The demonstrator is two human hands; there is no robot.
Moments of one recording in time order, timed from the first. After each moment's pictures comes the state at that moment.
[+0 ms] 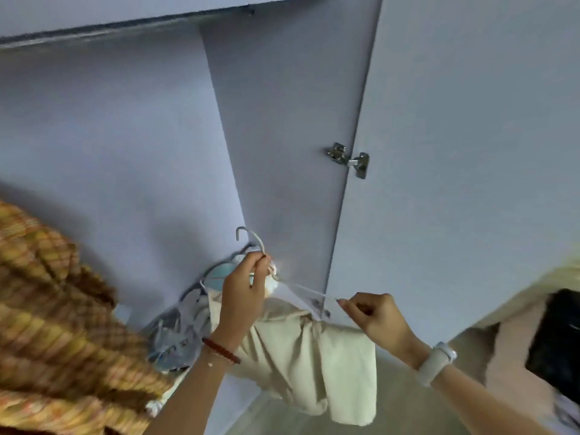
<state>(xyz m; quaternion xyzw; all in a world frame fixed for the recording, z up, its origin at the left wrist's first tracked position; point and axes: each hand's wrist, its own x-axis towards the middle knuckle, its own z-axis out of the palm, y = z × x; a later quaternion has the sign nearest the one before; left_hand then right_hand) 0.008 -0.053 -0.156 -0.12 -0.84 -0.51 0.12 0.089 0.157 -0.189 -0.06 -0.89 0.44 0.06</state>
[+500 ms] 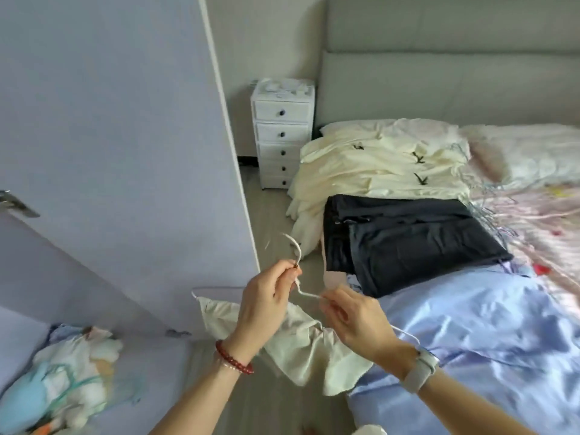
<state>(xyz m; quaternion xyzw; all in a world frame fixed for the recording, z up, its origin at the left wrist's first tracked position) 0.192 0.288 -0.166 -0.47 -0.70 -0.51 -0.17 0.346 0.370 -0.184 -0.26 -0.91 0.24 0.21</state>
